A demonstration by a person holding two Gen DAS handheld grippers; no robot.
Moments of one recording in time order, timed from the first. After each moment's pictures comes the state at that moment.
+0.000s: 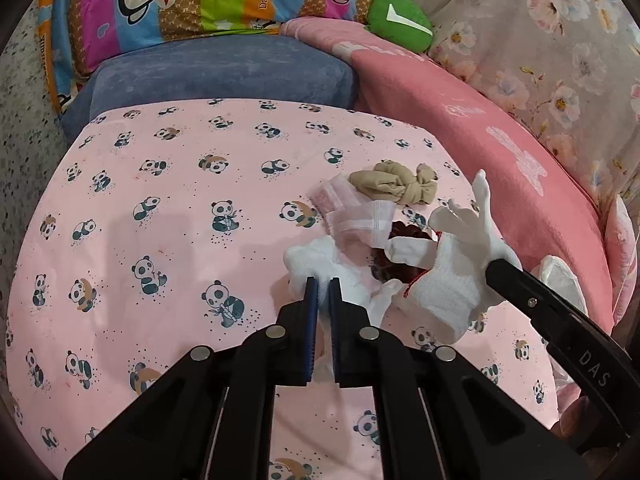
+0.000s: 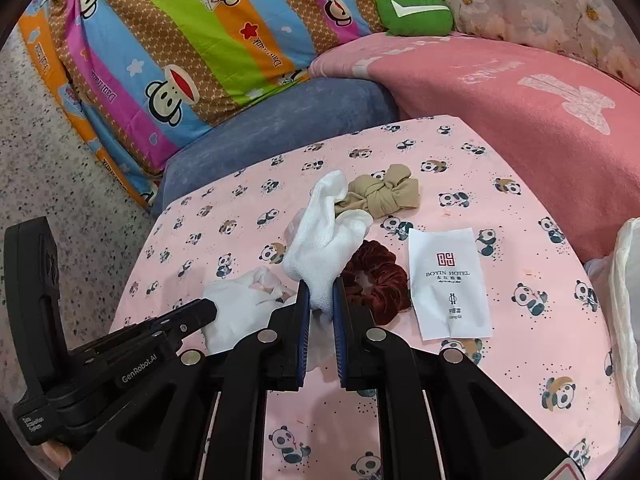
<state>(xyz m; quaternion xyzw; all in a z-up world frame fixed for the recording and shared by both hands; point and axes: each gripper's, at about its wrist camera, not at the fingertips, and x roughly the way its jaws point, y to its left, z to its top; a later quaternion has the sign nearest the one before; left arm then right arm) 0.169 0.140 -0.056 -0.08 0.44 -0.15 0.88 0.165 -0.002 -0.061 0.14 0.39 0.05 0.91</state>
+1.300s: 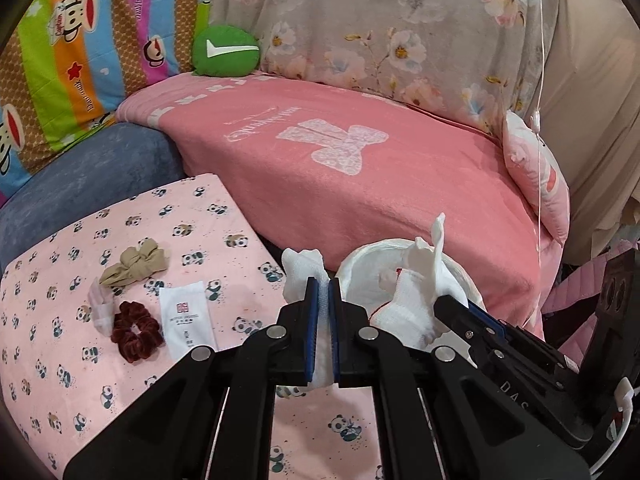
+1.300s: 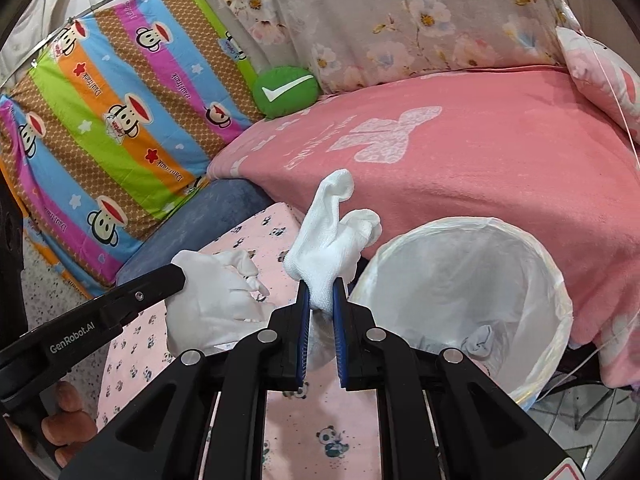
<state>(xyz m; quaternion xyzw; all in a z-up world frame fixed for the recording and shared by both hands) 0.095 -0.108 0.031 0.05 0.36 -0.32 0.87 0.015 -0.237 -0.006 0.24 0.28 -0.10 0.92</state>
